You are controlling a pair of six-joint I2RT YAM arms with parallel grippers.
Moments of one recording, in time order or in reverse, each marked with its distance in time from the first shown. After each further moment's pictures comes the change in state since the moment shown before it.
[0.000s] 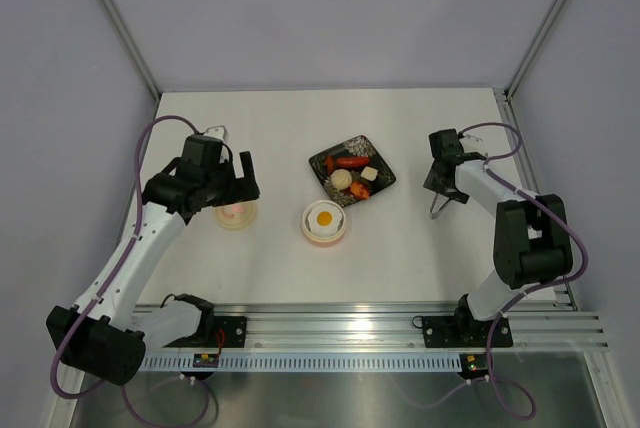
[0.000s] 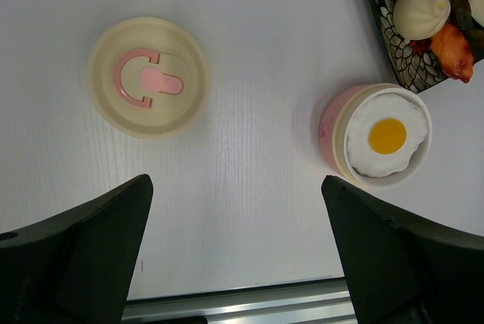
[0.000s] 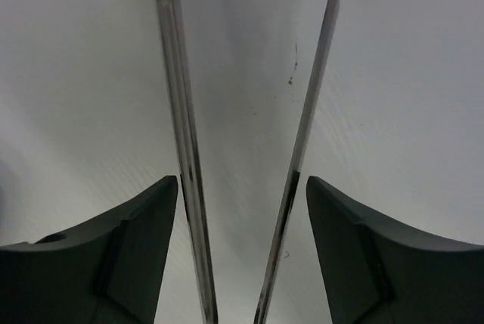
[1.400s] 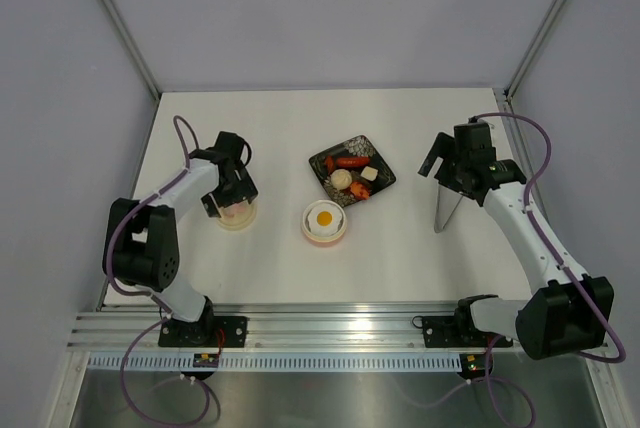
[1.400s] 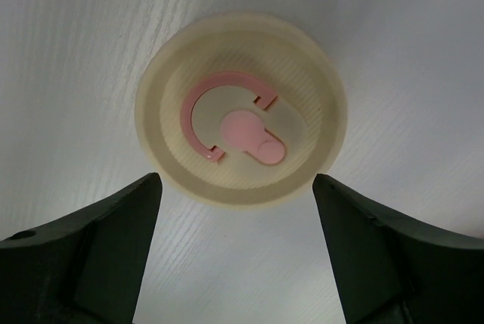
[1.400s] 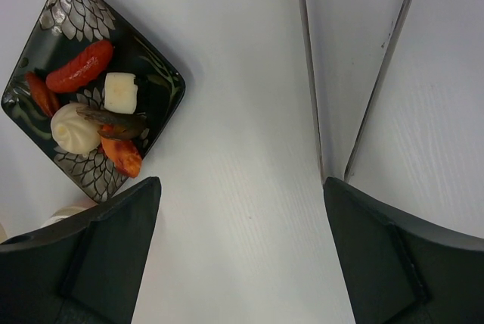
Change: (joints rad) left arm 0.105 0.509 -0.014 0.081 -0.190 -0.269; right arm 0.009 -0.372 0.045 -0.145 -0.304 -0.003
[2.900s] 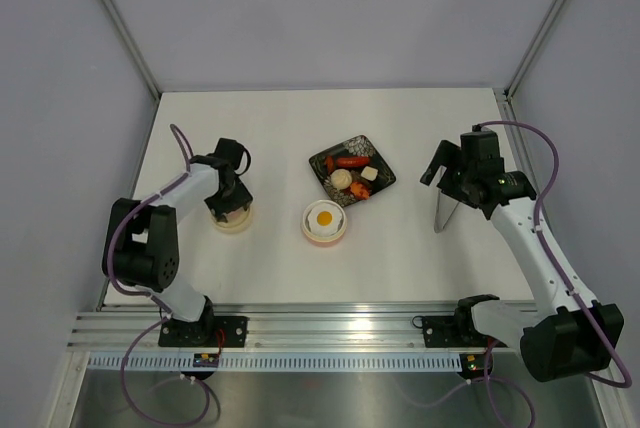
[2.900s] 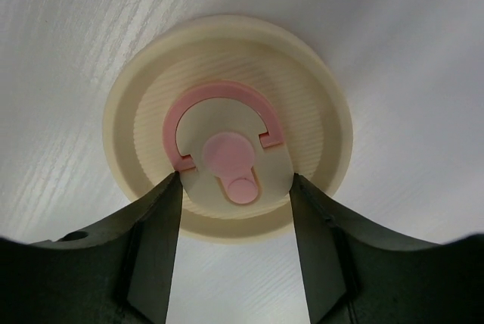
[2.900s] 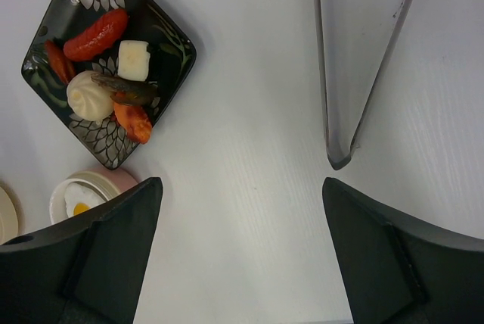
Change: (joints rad) left arm 0.005 0.026 -0.054 0.035 -0.005 -0.164; right arm 0.002 -0.110 -0.035 -0.064 -0.061 0.005
